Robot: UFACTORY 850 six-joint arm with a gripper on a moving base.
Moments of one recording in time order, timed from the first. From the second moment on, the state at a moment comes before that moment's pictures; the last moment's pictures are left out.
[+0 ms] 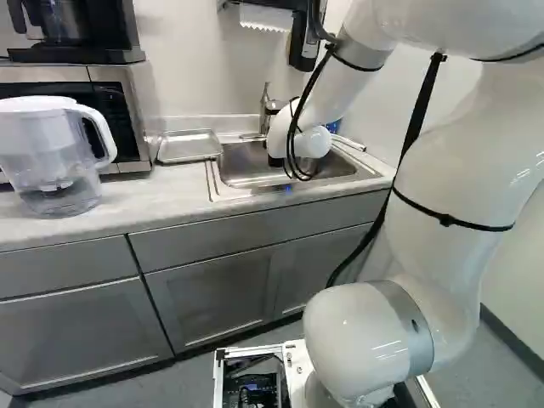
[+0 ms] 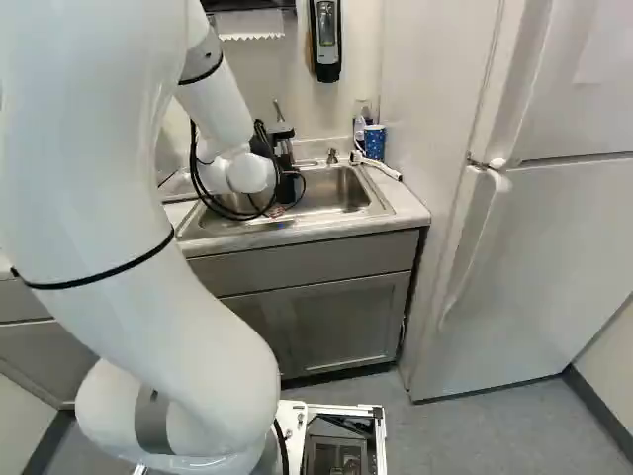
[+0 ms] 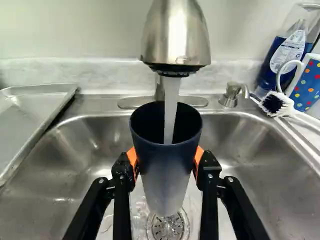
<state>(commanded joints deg) 3.3 -6.3 -40.8 -4.7 35.0 0.2</state>
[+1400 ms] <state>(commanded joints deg) 3.4 -6.1 -40.1 -4.7 40.1 0.2</state>
